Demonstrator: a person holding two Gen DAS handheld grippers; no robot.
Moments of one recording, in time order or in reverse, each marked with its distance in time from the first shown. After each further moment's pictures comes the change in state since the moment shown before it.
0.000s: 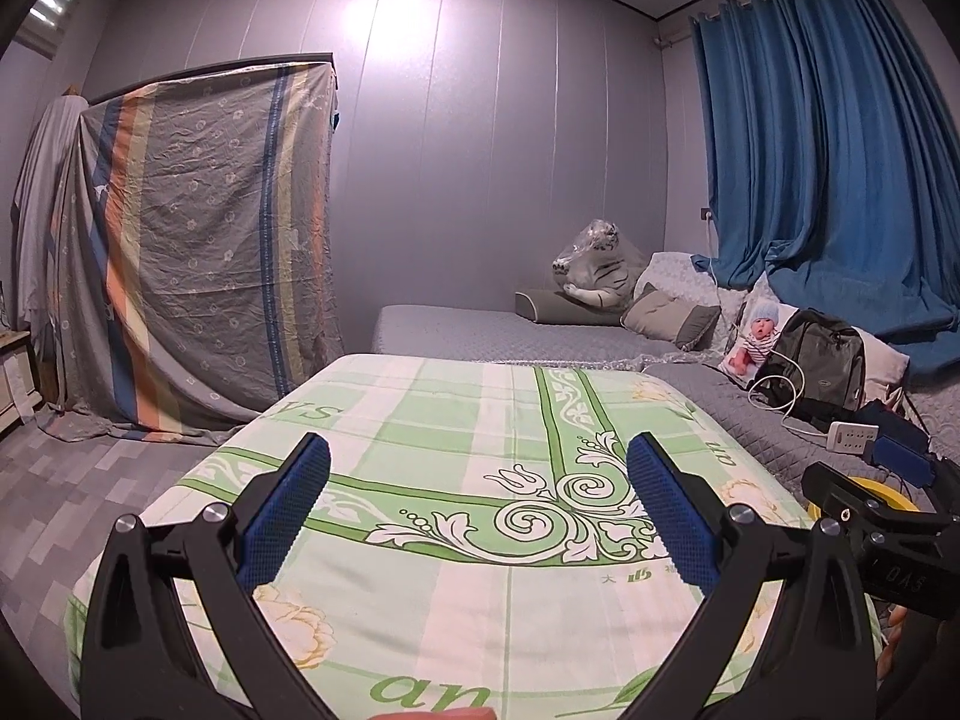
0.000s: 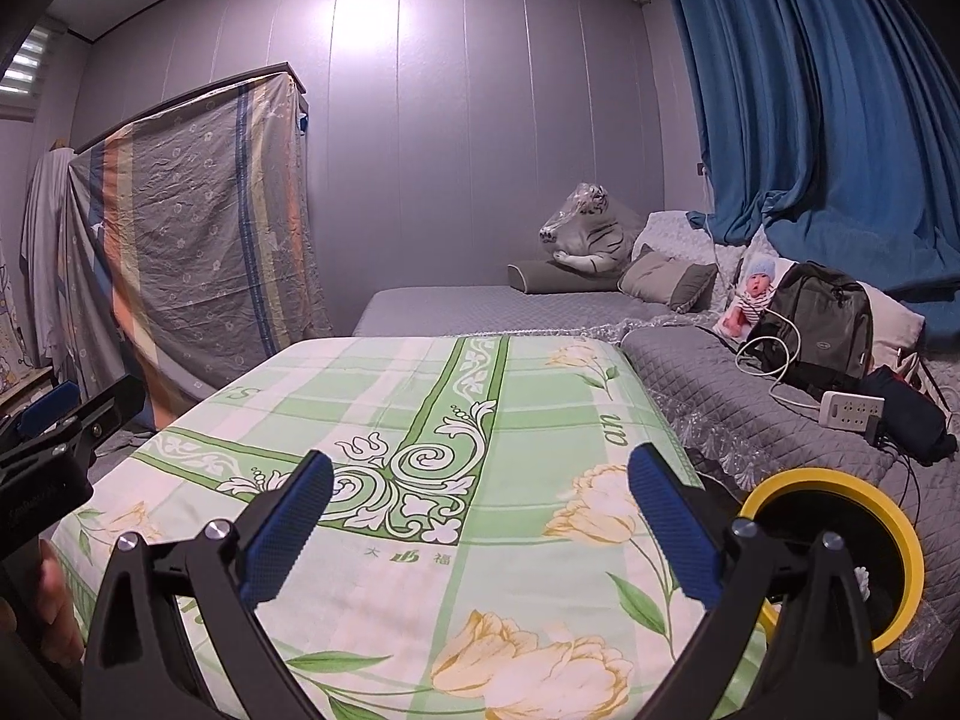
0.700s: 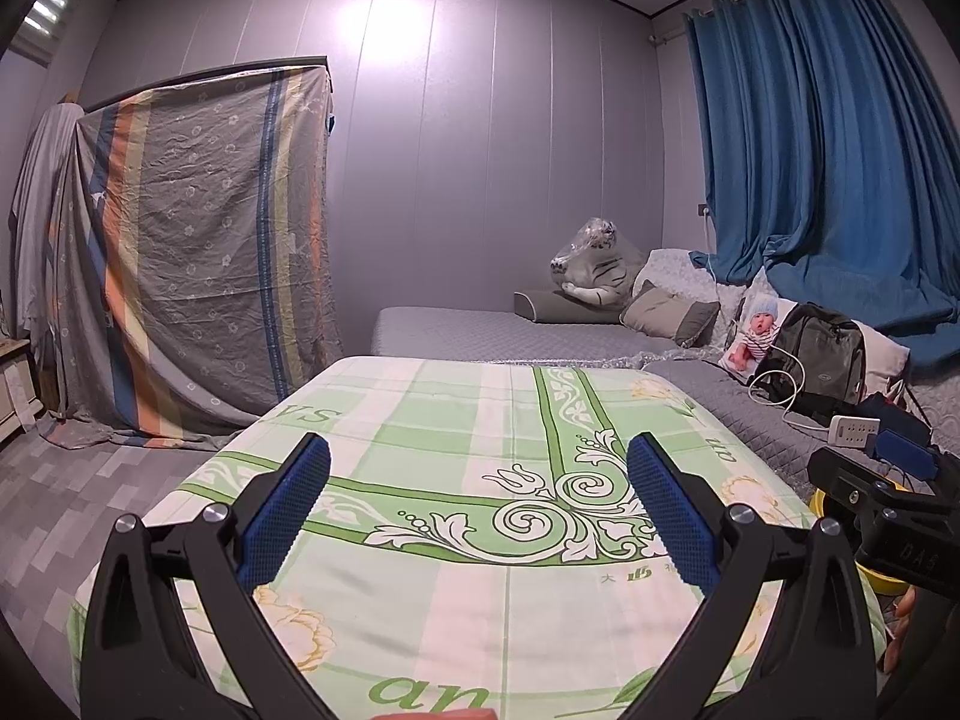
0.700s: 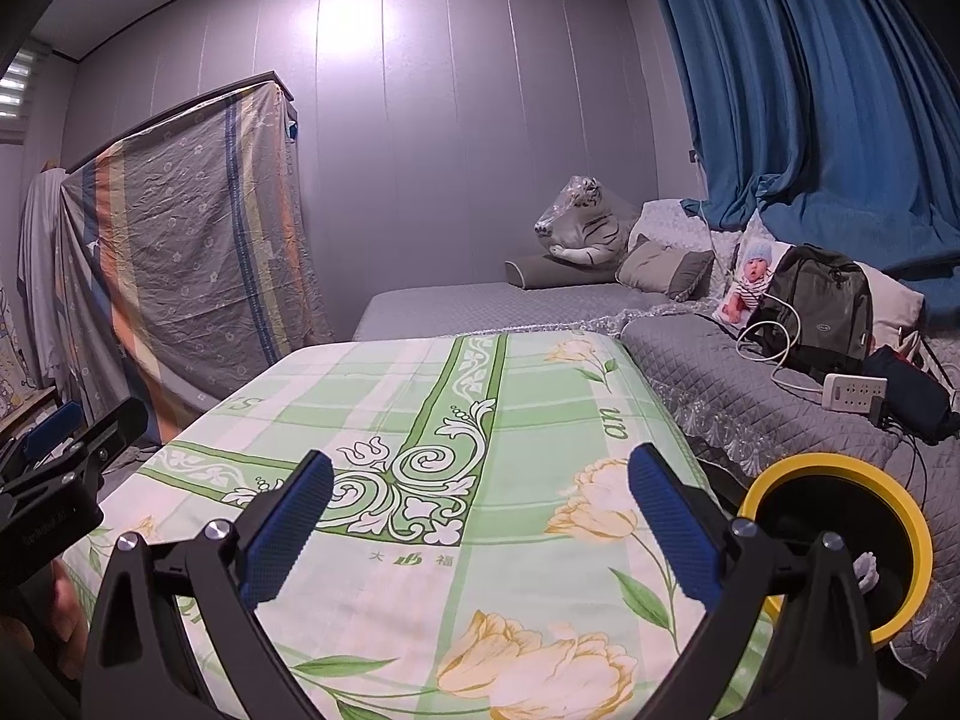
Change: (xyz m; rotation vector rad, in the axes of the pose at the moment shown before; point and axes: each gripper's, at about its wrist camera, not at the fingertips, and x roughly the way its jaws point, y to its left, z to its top) left arm -0.001 -0.003 0.000 0.016 -0.002 -0.001; right arm -0.002 -0.005 0.002 0.048 0.005 0.006
